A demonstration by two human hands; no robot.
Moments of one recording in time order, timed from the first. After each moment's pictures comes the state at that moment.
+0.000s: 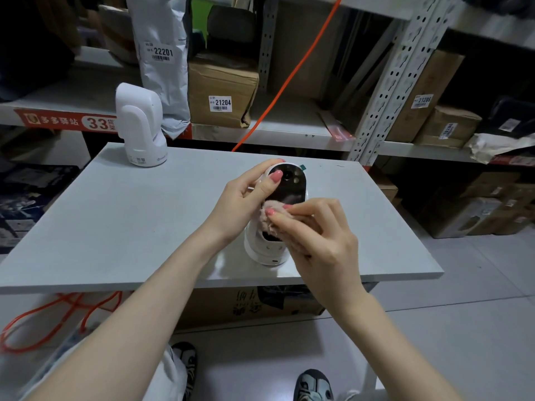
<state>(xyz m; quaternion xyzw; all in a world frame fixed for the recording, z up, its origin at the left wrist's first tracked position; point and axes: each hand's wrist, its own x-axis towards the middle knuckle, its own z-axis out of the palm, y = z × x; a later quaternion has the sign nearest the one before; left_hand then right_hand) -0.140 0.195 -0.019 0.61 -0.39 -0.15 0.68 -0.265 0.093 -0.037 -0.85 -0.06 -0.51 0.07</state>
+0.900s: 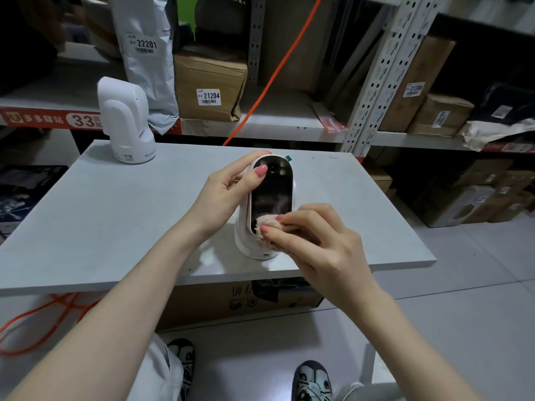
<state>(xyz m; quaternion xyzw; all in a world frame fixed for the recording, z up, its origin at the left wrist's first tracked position) -0.139 0.199 -0.016 0.60 -0.39 -0.17 0.67 -0.285 0.070 -0.042 -0.87 -0.13 -0.47 -0.02</state>
